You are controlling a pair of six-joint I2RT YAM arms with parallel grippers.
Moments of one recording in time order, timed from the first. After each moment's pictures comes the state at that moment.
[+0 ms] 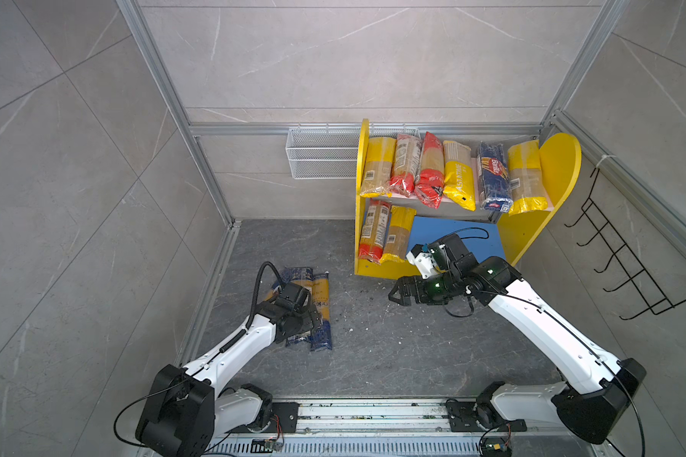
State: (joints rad) left arm -0.45 1.20 0.70 -0.68 -0.07 -0.73; right arm 0.58 1.32 1.38 -1.06 -0.32 0.44
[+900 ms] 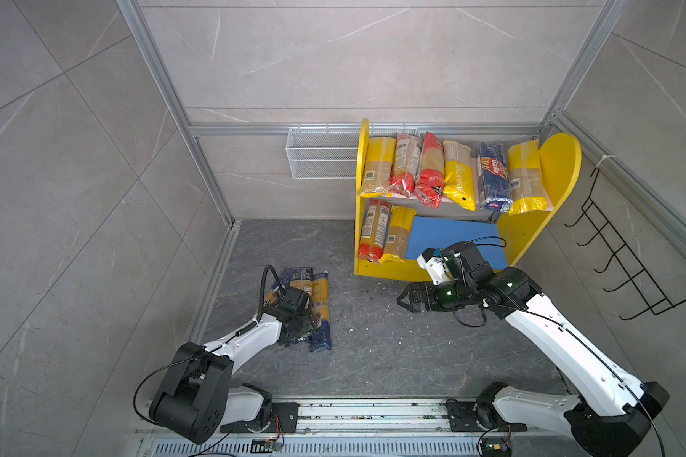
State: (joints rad) left arm -0.43 1.33 0.60 -0.49 -0.11 -0.79; right arm 0.58 1.20 1.33 -1.08 -0.29 0.46
